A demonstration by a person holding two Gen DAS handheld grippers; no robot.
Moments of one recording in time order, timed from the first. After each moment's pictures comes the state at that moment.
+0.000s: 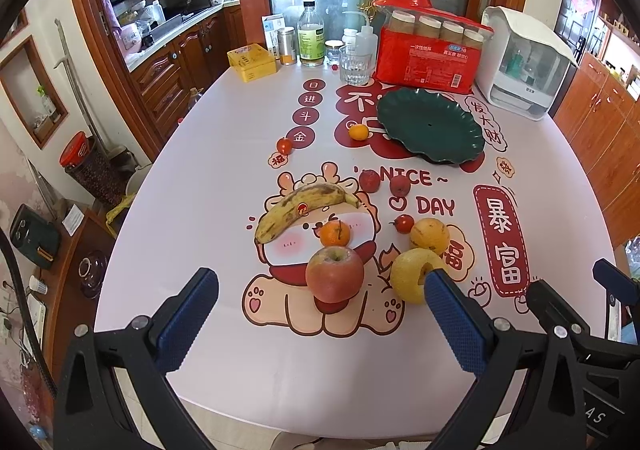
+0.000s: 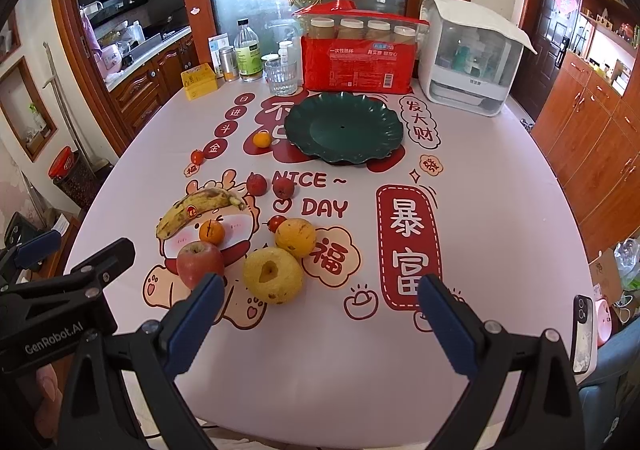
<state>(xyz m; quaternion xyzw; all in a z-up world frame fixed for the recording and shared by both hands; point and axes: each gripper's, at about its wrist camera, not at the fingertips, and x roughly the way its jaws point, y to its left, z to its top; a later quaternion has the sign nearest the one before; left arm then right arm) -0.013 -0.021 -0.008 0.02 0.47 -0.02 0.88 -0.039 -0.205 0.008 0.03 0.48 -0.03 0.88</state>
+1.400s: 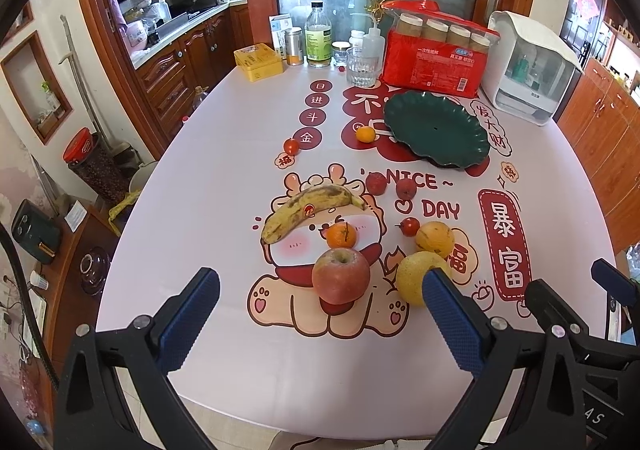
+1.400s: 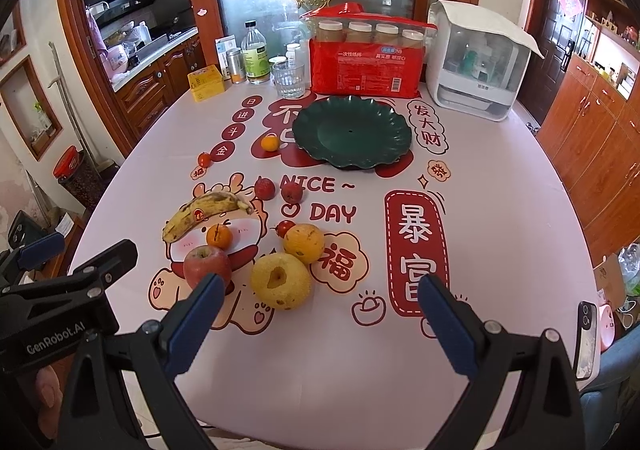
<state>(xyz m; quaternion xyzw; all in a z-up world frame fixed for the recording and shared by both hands) -0.013 -0.012 -0.007 0.01 0.47 -0.02 0.88 -0.036 -0.203 0.011 0.03 0.47 -0.02 0.88</state>
